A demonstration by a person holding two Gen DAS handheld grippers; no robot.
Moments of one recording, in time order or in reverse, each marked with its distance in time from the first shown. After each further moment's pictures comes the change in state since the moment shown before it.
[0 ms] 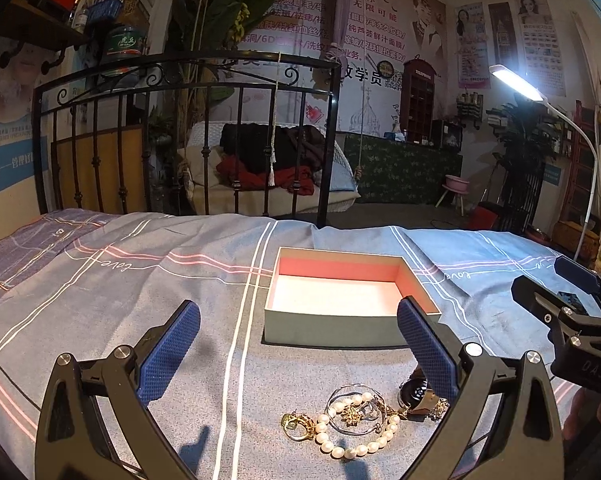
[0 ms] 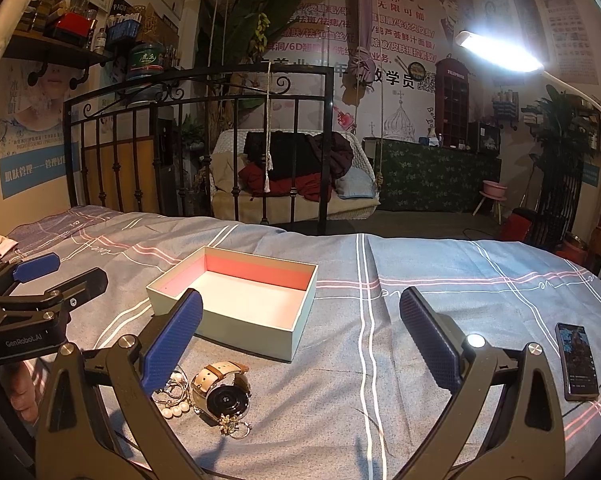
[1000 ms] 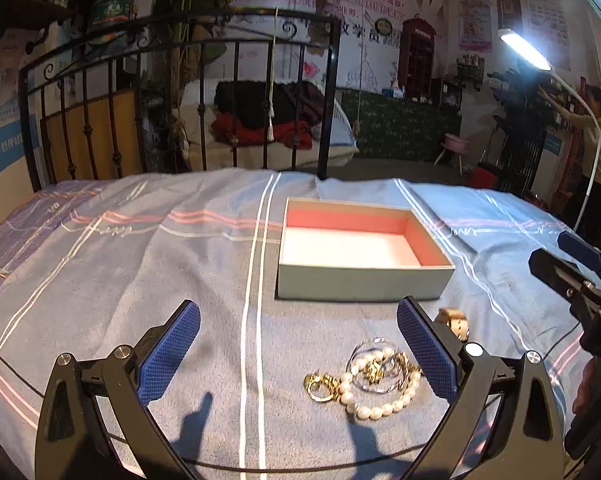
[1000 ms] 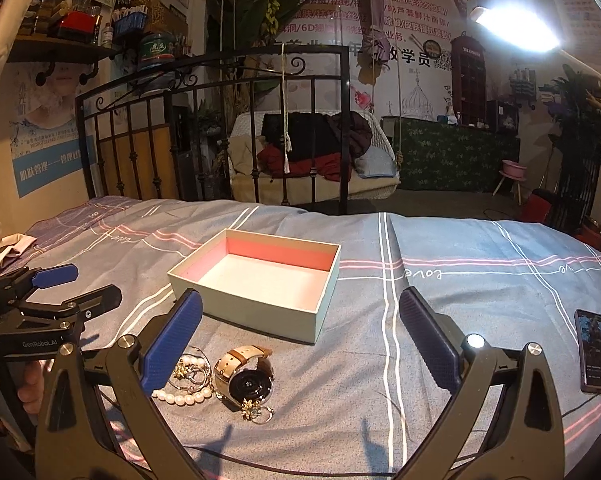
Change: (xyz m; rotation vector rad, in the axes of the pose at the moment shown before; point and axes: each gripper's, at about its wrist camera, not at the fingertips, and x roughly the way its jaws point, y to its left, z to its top) left arm 0.018 0.022 -0.006 0.026 0.221 -0.023; right arm 0.005 0.002 -0.001 0.023 0.101 0.082
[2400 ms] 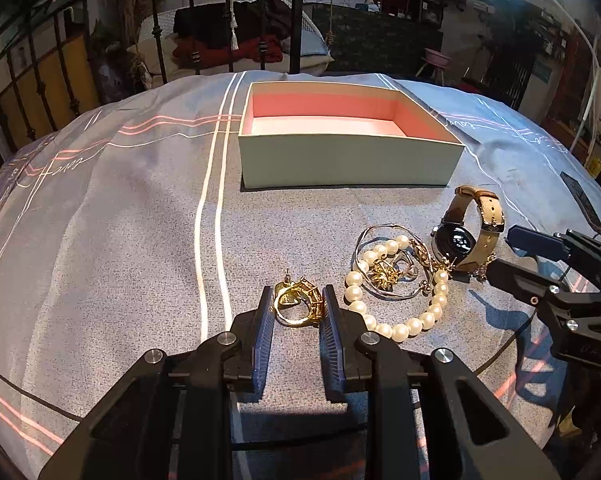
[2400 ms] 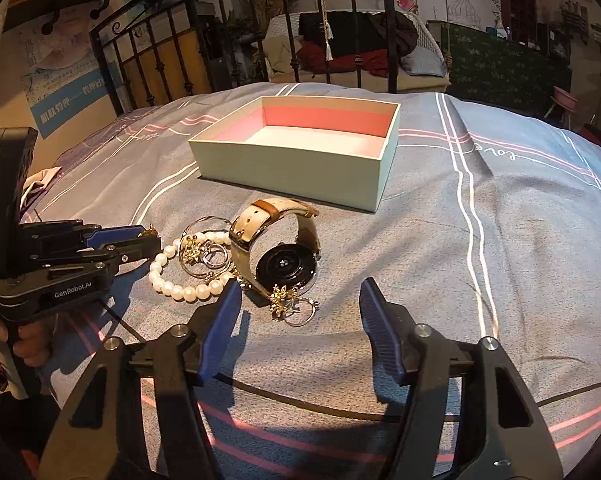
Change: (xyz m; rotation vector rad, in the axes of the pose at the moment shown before) left arm 0.048 -0.007 -0.044 0.114 0.283 -0.049; right arm 0.067 0.011 -0.070 0.002 0.372 0.184
